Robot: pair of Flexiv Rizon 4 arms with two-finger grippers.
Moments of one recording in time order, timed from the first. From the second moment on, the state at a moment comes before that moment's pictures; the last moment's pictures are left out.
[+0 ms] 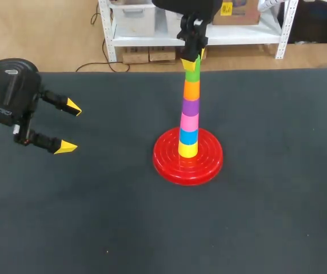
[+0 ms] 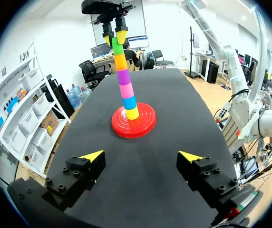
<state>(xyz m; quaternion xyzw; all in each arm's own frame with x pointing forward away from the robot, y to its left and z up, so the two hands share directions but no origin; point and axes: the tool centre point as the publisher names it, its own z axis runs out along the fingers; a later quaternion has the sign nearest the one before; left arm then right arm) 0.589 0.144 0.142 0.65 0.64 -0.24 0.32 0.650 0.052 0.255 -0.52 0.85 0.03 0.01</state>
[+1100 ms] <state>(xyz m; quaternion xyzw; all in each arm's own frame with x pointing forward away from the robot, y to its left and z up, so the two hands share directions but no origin) 0.589 0.144 0.142 0.65 0.64 -0.24 0.32 0.646 0.047 0.273 -0.51 0.86 0.03 0.04</state>
